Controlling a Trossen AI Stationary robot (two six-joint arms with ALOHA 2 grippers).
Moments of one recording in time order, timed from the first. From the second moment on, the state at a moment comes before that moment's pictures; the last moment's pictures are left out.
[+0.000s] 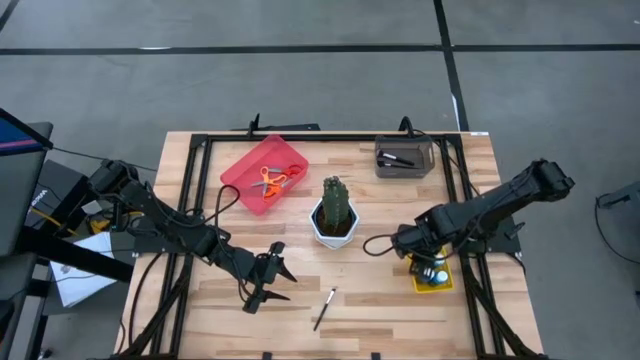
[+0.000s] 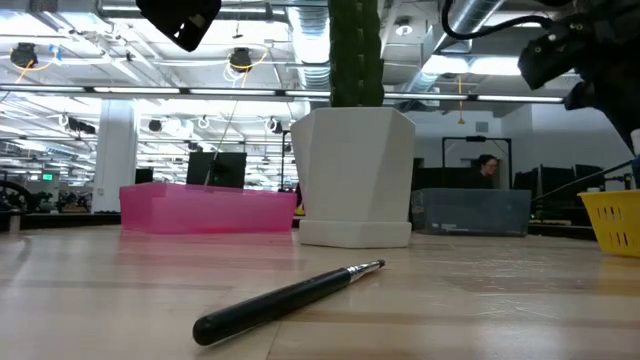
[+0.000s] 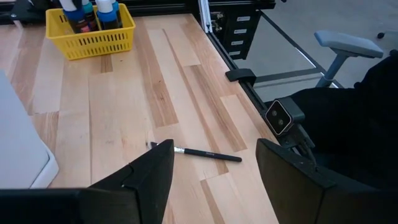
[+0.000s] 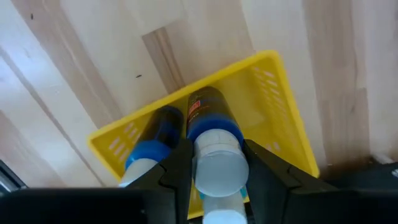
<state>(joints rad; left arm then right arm) -0.54 1.35 0.76 0.11 -0.14 -0.17 0.36 1.35 0.96 -1.20 -0.10 0.72</state>
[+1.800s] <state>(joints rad) -0.54 1.35 0.76 0.11 -0.14 -0.16 0.44 1.35 1.12 -0.97 0.21 0.52</state>
